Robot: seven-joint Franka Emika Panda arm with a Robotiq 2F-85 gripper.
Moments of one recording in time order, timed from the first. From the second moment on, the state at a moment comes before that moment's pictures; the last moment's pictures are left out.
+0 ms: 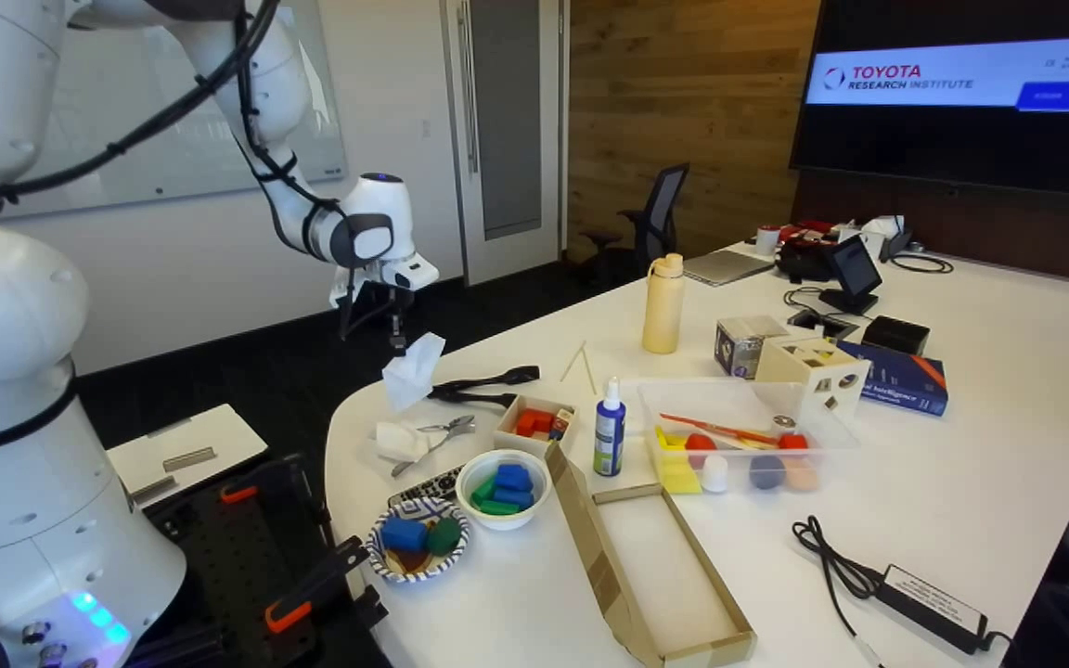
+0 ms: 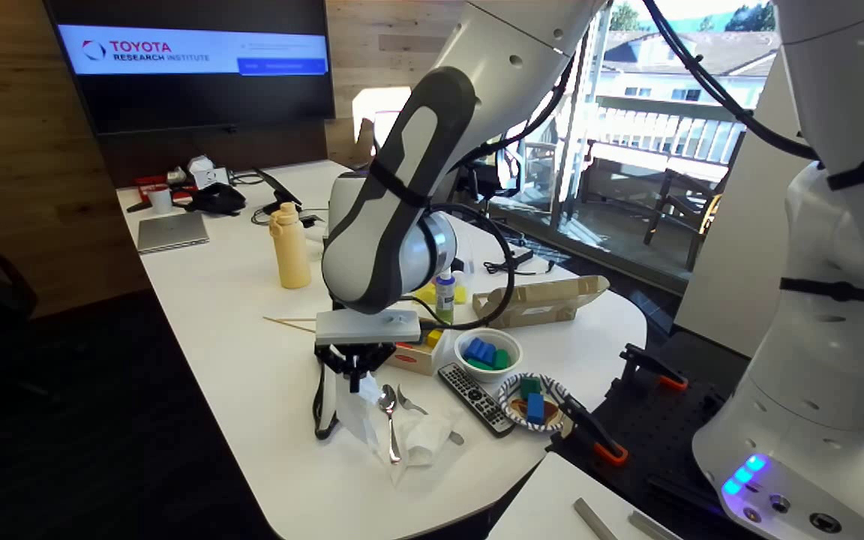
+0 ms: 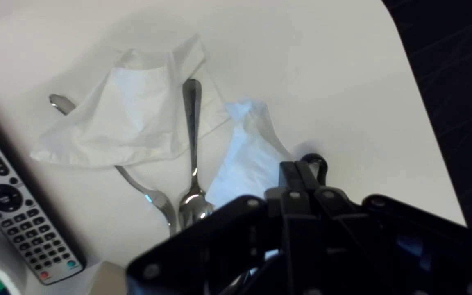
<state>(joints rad) 0.60 0.54 -0.04 -2.19 0.31 2.79 0.75</state>
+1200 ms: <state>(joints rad) 0.48 0.99 0.05 -1.55 0.09 2.25 0.97</state>
